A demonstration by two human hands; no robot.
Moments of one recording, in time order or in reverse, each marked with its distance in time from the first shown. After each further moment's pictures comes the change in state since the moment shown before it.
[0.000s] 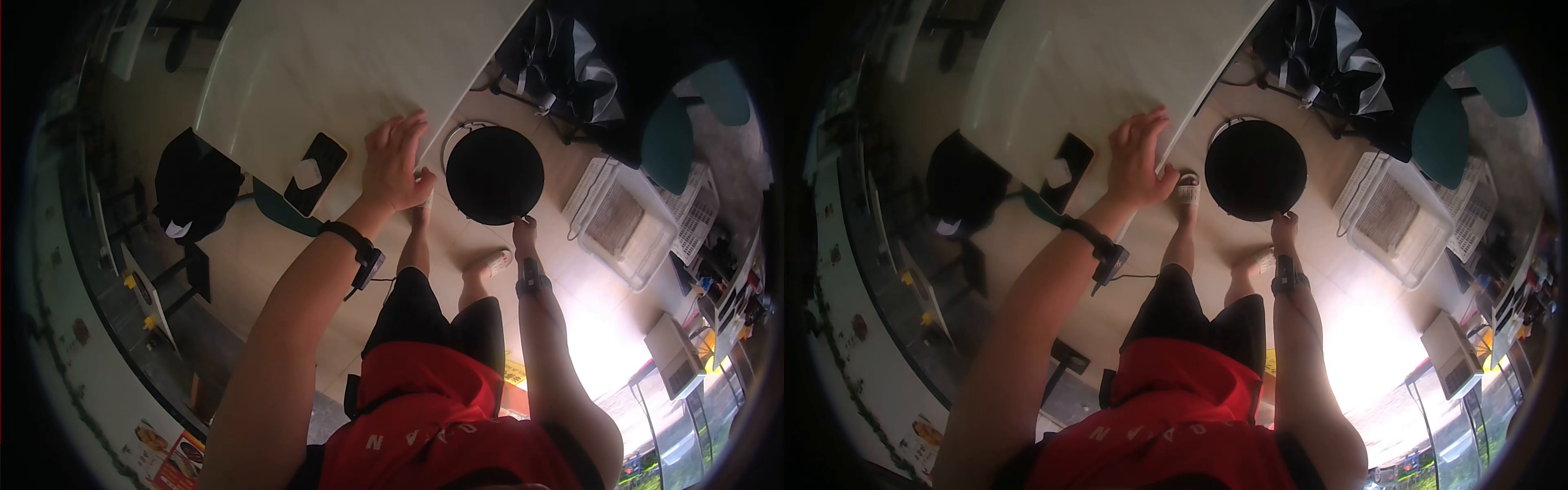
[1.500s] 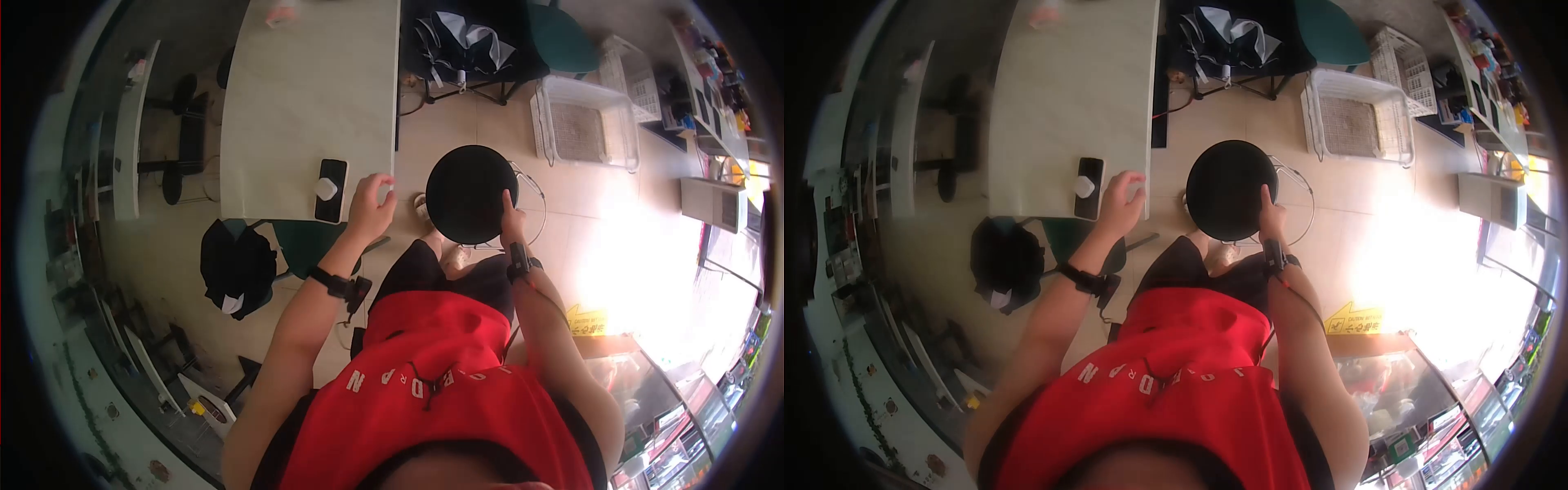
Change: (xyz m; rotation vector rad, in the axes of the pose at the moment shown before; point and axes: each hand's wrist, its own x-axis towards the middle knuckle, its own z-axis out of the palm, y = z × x) left_hand -0.093 0.020 -0.101 -0.391 -0.247 0.160; right_hand -0.239 -0.033 -0.032 0.716 0.232 0.228
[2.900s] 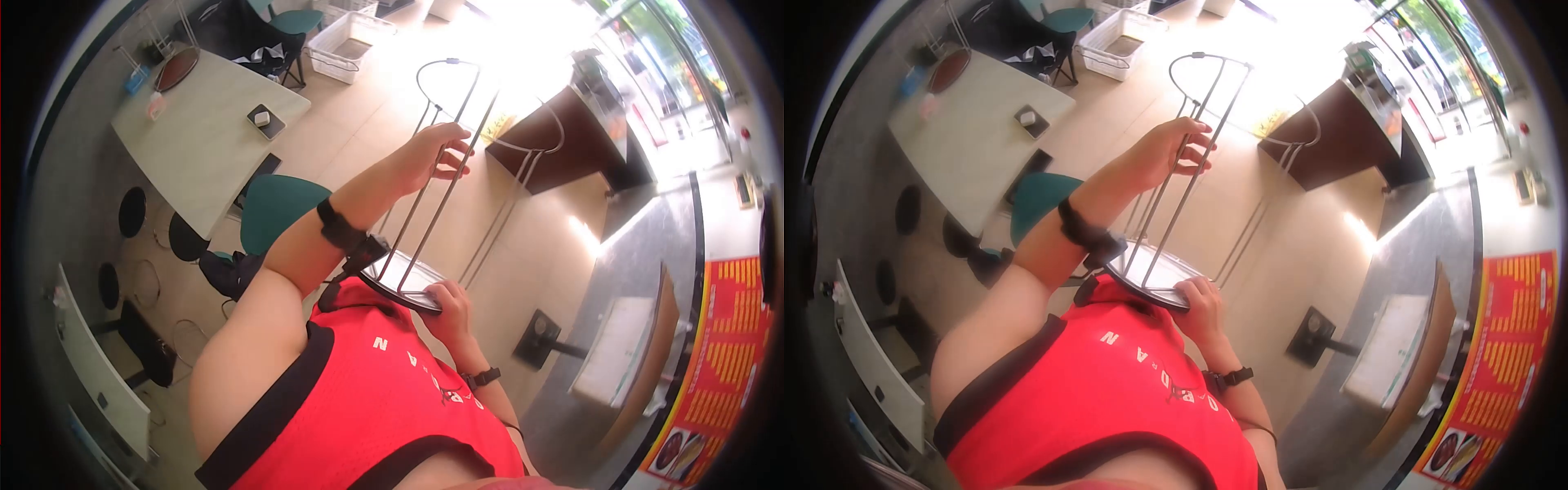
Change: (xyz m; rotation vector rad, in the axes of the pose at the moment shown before) left_hand -0.368 0.136 -0.307 -1.009 -1.601 -0.171; right_hand -0.835 0.325 0.248 -0.373 0.812 -0.744
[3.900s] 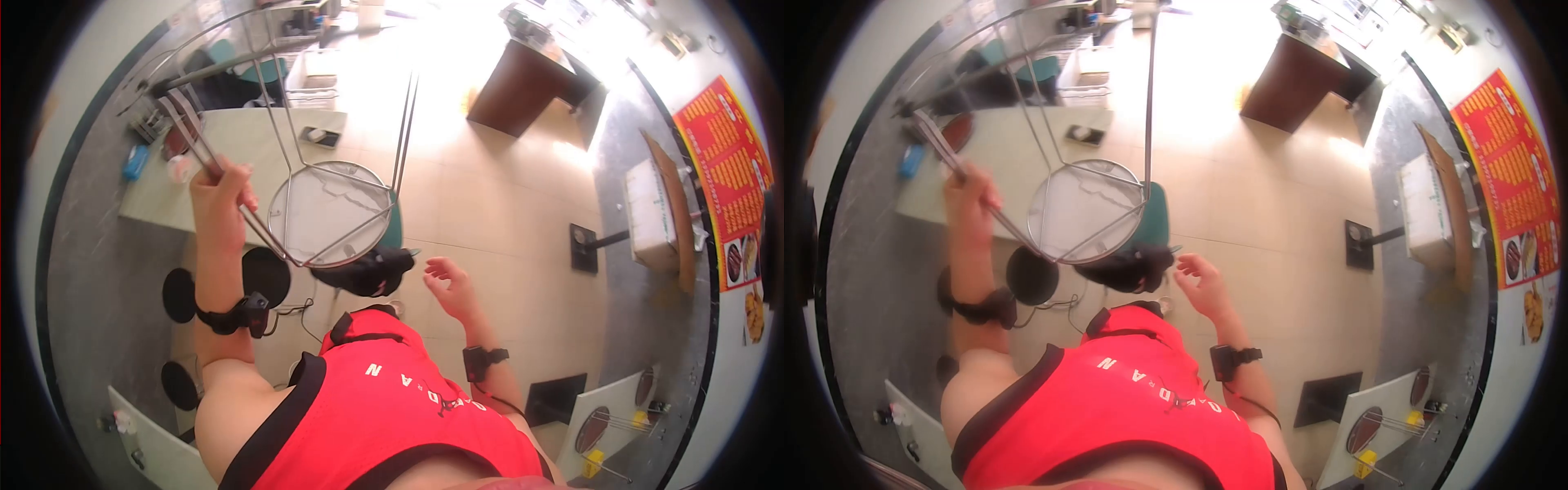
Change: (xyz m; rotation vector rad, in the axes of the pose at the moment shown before) left_hand -0.452 0.214 -0.277 0.438 0.343 0.640; right_hand -0.056 -0.356 0.202 0.475 0.178 0.505
